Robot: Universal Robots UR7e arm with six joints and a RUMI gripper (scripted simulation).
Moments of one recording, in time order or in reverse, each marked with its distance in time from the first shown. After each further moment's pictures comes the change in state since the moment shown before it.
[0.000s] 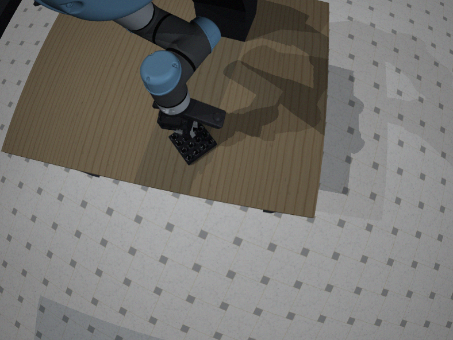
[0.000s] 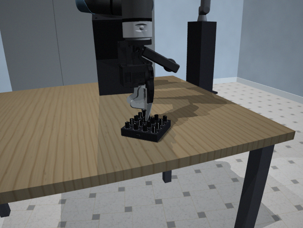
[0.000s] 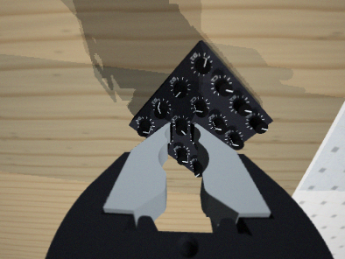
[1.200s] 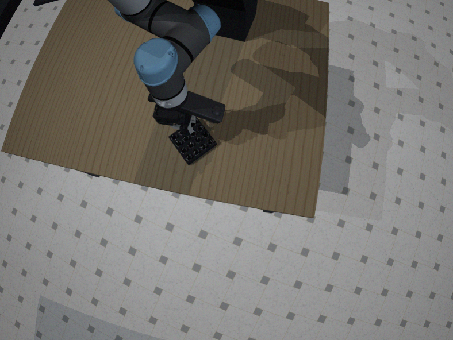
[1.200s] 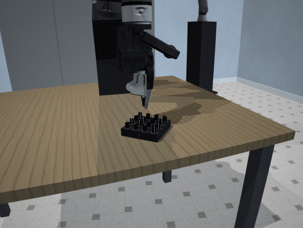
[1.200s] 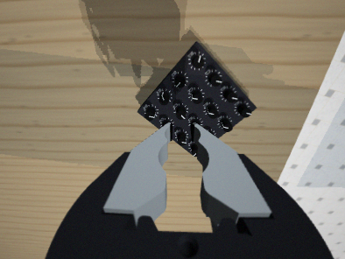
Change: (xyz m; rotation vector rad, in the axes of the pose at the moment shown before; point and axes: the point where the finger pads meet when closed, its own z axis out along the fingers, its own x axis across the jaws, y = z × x) arm 0.000 0.000 -0.037 0.000 0.000 0.000
